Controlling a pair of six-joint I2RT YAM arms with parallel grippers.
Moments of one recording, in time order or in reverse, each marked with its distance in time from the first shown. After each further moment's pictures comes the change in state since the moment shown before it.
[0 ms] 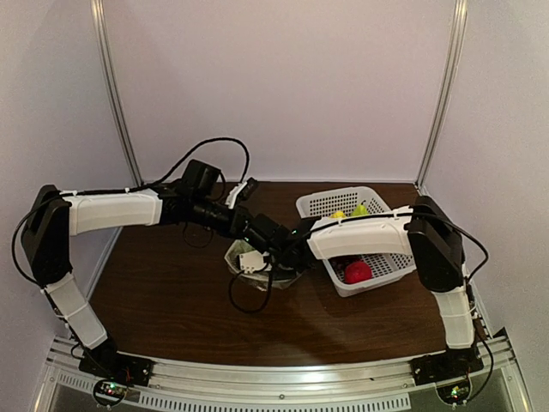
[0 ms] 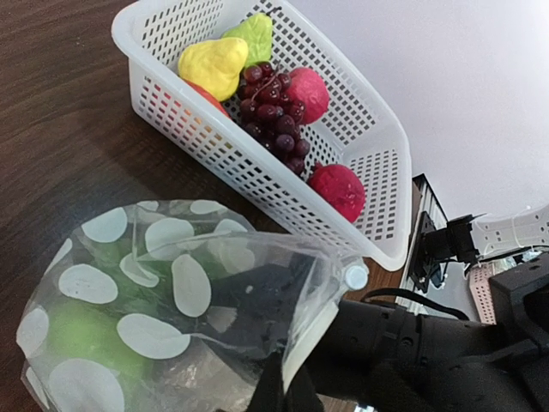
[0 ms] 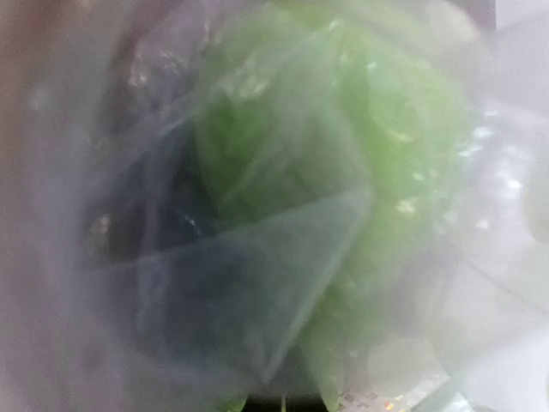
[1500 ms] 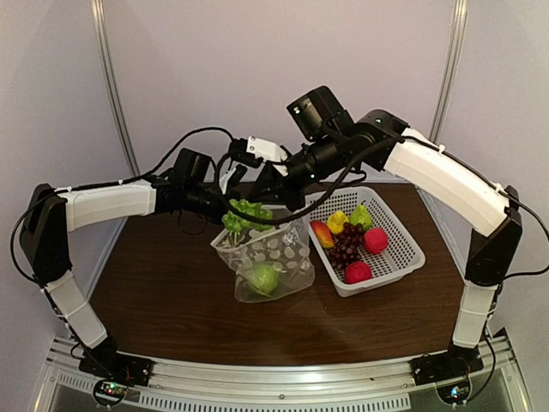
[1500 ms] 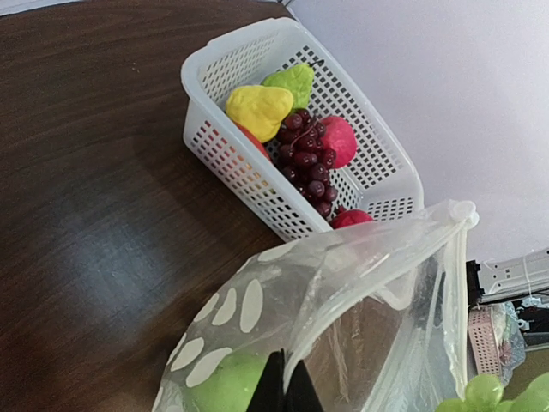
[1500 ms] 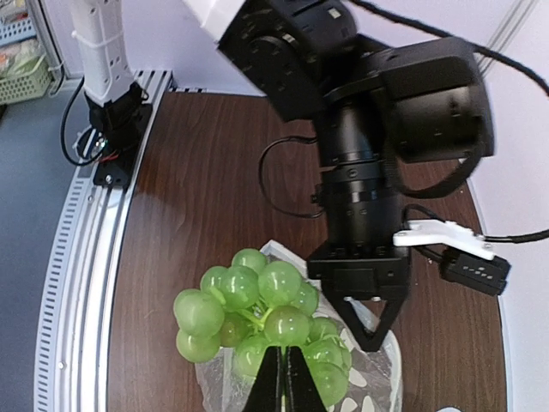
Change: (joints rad) left arm 0.068 0.000 0.069 -0.037 -0.042 -0.067; right arm -0.096 -0.293 0.482 -0.394 -0.864 0.241
